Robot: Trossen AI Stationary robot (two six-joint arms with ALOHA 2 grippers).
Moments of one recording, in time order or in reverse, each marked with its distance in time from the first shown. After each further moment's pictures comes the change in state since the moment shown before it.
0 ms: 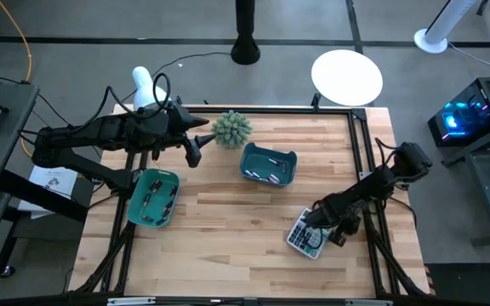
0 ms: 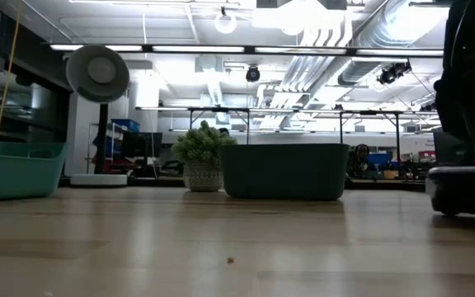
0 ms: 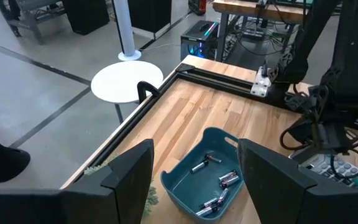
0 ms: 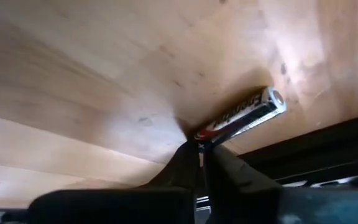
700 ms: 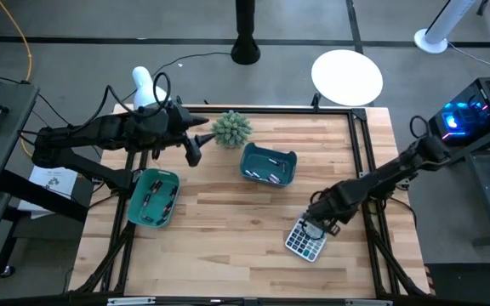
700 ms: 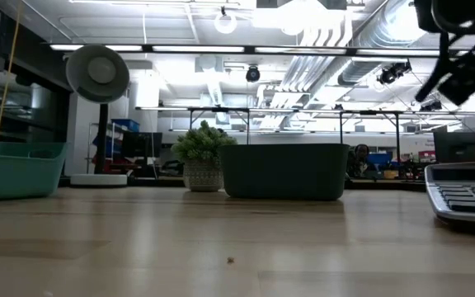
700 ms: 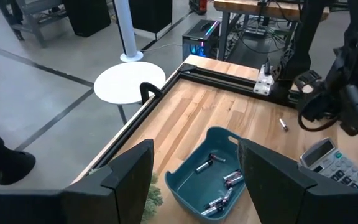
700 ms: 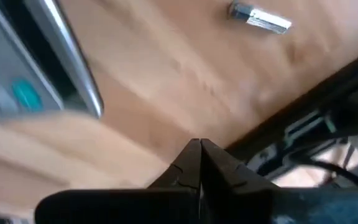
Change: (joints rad) left arm 0.011 0.000 0.000 0.000 -0.001 0.027; right arm -0.012 -0.236 0.234 -0.328 0.271 0.139
